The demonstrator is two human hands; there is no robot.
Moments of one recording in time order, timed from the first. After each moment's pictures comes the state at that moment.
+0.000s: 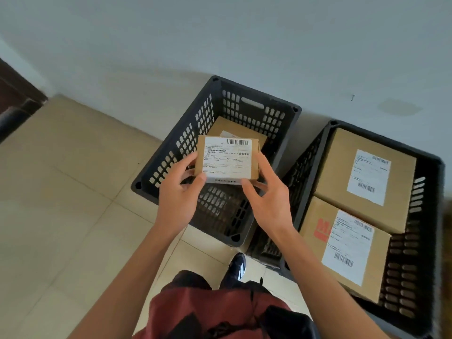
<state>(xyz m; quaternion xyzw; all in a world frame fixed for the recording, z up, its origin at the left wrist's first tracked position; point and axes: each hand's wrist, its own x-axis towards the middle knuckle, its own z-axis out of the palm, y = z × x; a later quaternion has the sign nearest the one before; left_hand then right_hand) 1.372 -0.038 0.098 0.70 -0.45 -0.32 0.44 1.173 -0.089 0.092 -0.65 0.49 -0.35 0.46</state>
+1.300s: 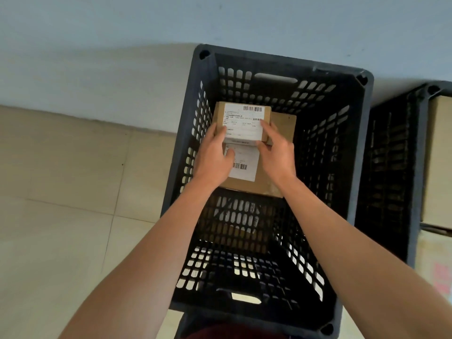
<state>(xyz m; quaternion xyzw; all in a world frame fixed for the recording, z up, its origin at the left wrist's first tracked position) 1.463 -0.321 -0.084 0.69 -0.61 -0.37 0.12 1.298 -0.320 -0.090 -0.54 0.69 -0.26 0.40</state>
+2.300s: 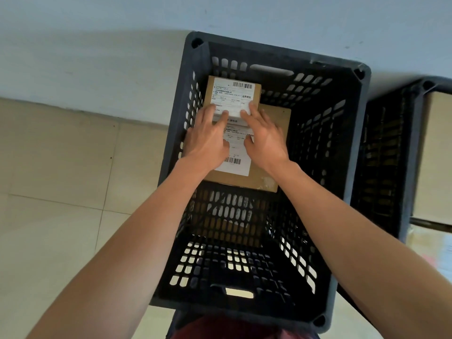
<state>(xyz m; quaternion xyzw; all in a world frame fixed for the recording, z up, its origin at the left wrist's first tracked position) 1.467 -0.356 -0.077 0.63 -0.75 -0.22 -0.05 1.300 -0.348 -0.100 -0.71 0.65 -0.05 0.28</state>
